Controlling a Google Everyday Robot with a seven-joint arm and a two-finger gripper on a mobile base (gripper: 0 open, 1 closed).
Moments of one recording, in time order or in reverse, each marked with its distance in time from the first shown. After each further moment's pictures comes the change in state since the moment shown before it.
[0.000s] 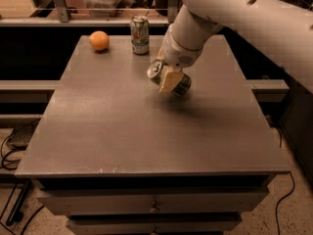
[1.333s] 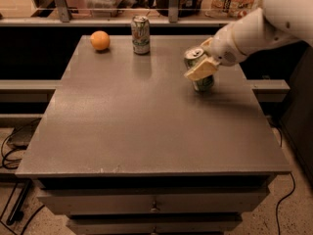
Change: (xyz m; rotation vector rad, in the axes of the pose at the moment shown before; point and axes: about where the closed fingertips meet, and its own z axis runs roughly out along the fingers) arm 0.090 -0.028 -0.035 0.159 -0.295 0.410
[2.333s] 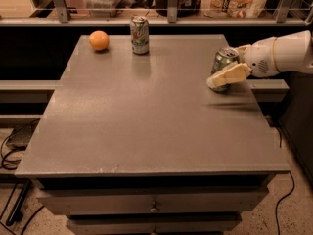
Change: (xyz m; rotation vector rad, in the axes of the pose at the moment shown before) arm 0.058 -0.022 -0.036 0.045 -0.231 0.287
